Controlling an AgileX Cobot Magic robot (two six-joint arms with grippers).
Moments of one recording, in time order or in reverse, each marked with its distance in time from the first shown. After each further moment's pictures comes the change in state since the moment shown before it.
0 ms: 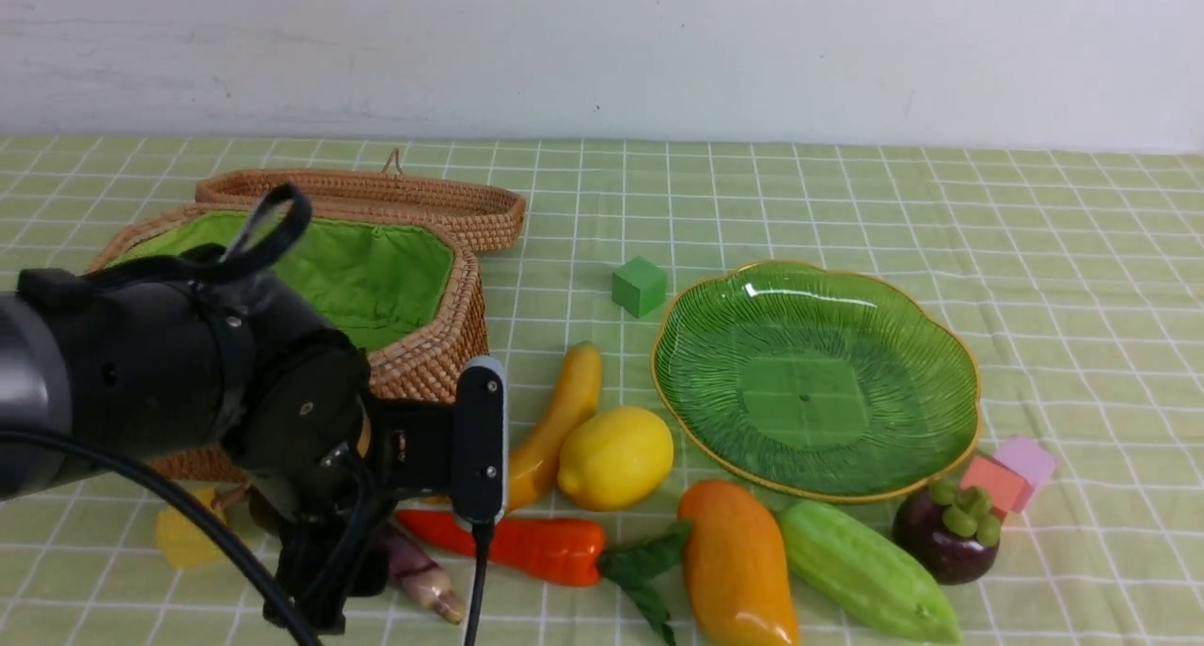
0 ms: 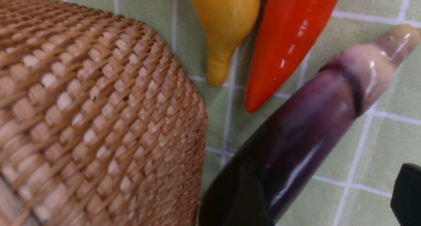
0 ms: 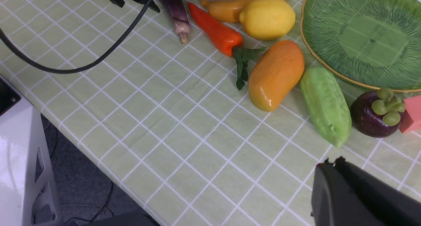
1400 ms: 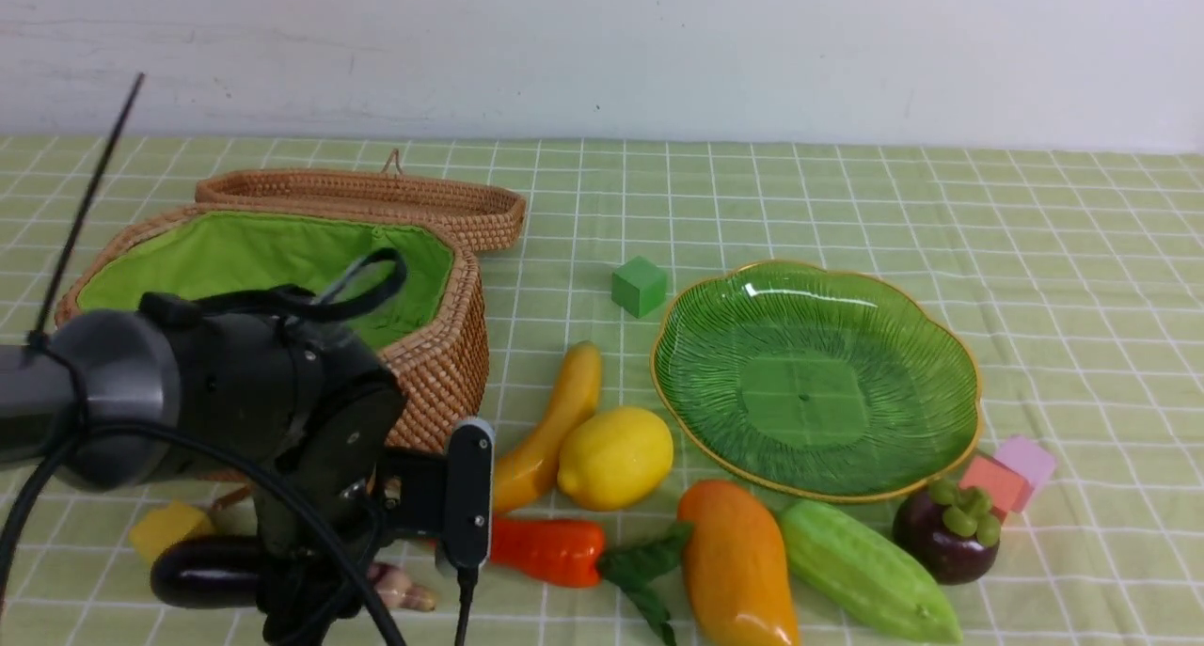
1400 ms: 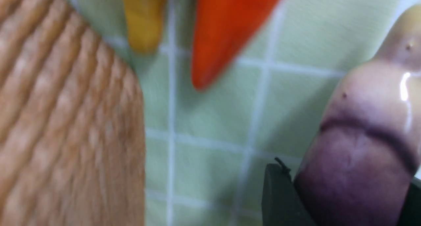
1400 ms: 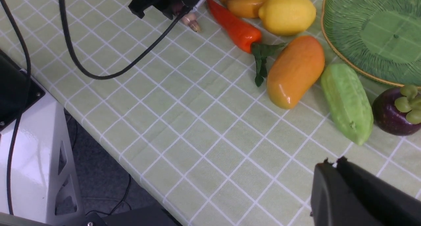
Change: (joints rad) right arm 0.000 0.000 -0.003 0.051 0.029 -0.002; left arm 0.000 0.079 -0.008 0.046 0.130 -0.061
